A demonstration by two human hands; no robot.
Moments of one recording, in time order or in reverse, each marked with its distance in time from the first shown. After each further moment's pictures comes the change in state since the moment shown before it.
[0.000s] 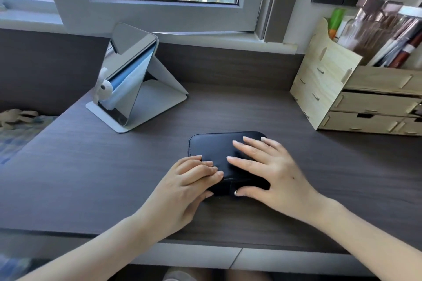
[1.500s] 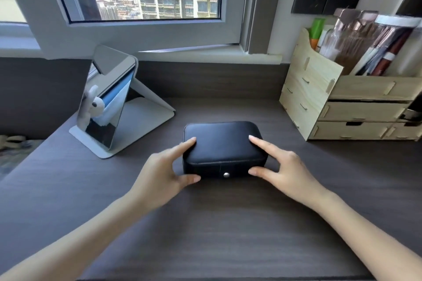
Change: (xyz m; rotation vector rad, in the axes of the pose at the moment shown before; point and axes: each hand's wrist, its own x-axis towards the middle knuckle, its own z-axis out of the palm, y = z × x) left_hand 0.053 -0.041 -0.006 -0.225 -0.119 -0.686; right_hand 0.002 0.058 -0.013 0.472 0.020 0.511
